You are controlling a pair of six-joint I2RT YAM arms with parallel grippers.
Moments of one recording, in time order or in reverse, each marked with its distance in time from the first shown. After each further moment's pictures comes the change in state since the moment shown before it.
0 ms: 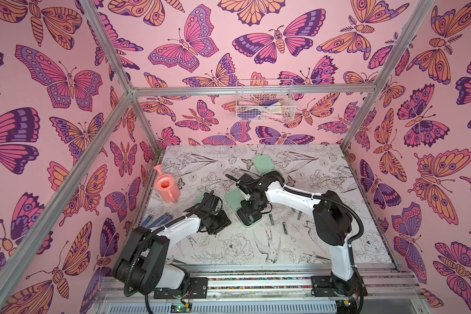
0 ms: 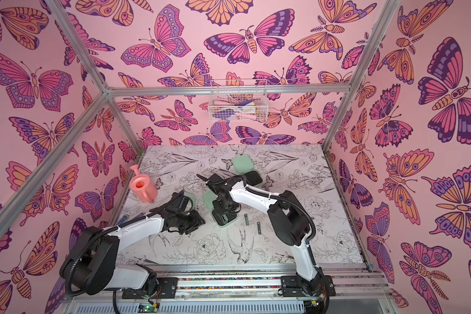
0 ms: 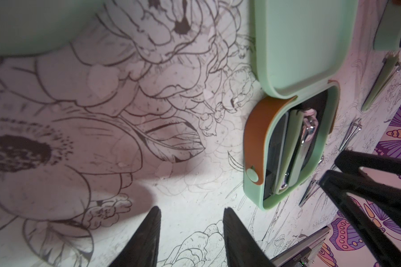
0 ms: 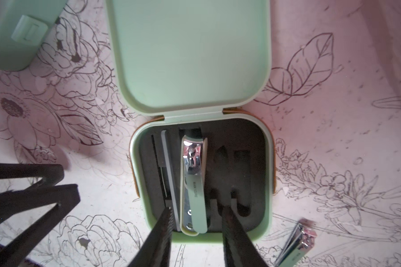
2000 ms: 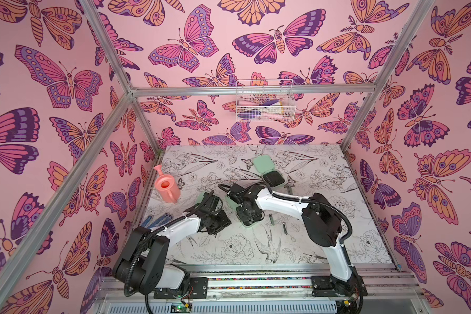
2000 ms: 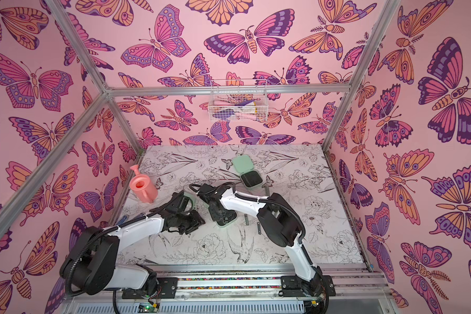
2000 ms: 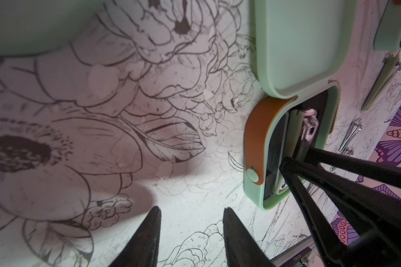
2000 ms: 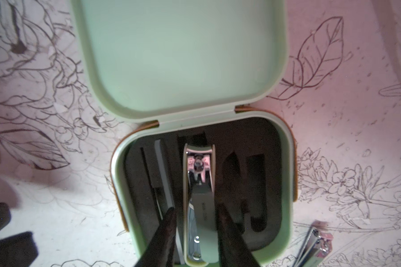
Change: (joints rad) left arm 0.000 0.001 0.000 0.001 0.000 0.000; right arm 0.085 0.083 0.022 0.003 0.167 0.092
